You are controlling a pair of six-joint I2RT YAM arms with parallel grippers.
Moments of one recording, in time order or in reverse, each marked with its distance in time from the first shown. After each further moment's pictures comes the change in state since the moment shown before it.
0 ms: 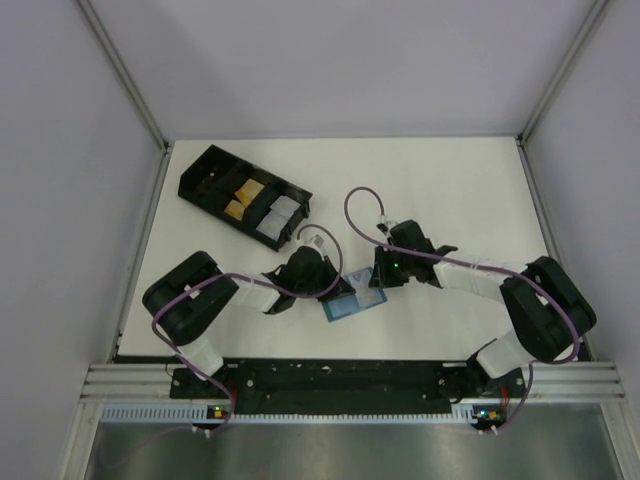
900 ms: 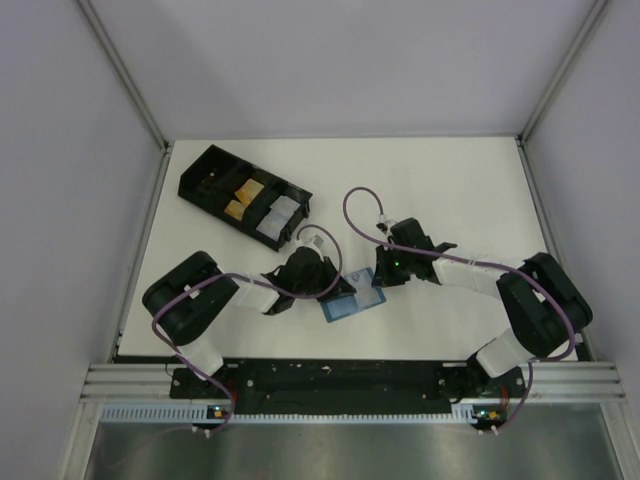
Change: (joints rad) left arm 0.002 0.000 -0.013 0.025 0.010 0.000; right arm -0.011 0.024 0.020 -0.024 -0.008 -0.046
